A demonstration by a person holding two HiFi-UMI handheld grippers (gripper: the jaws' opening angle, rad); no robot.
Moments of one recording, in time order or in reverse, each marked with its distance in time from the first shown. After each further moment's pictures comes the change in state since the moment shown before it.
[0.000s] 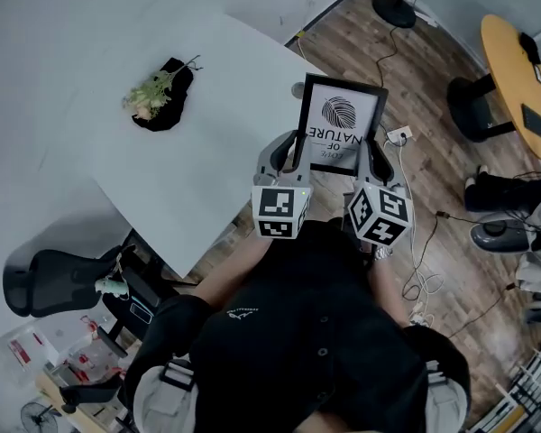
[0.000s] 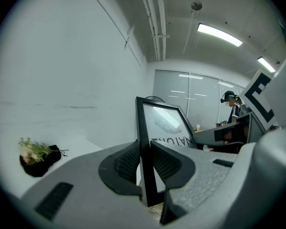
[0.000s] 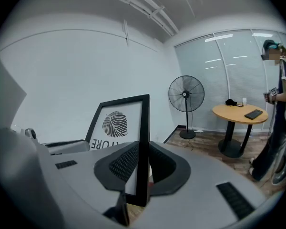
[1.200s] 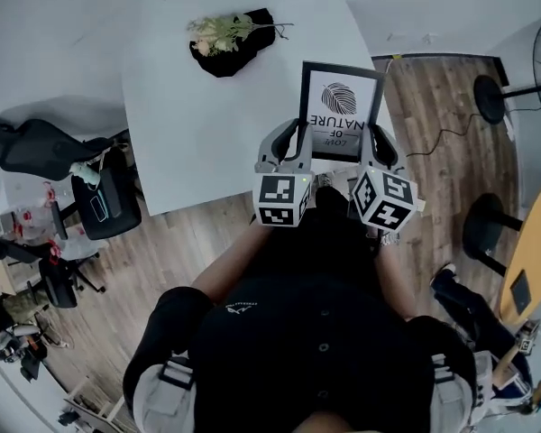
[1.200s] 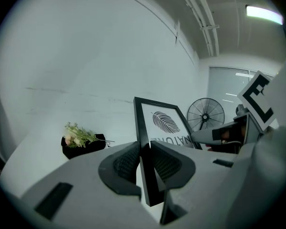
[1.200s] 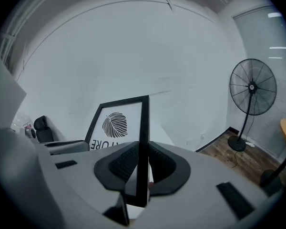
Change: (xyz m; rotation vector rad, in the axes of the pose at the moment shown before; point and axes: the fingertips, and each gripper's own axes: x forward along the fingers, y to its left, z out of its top) left arm 0.047 0.175 -0.006 -0.276 0.001 0.594; right arm 0.218 0.142 0.027 -0.313 0.231 0.557
